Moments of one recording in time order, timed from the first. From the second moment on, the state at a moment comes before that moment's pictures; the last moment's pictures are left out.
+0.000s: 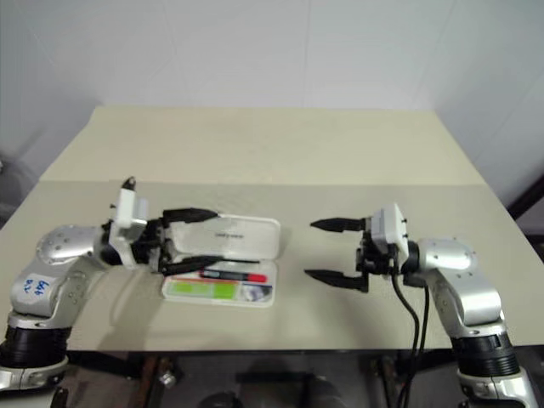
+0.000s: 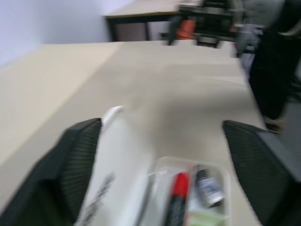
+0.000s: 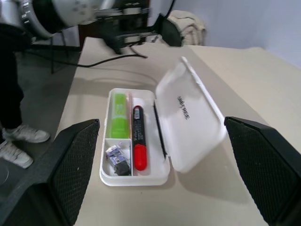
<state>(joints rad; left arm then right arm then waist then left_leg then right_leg) -0.42 0.68 0.19 -0.14 -0.51 0.33 -1.13 -0.43 -0.63 -0.04 -0.13 0.57 0.18 1.27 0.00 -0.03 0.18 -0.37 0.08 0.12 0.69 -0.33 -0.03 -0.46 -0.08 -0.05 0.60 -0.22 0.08</state>
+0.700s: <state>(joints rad) -0.81 0.80 0.26 0.75 -0.40 0.02 -1.18 -0.49 -0.58 -0.04 -0.02 0.61 0.12 1.41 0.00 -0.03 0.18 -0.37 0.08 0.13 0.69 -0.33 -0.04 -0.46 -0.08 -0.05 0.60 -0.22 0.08</state>
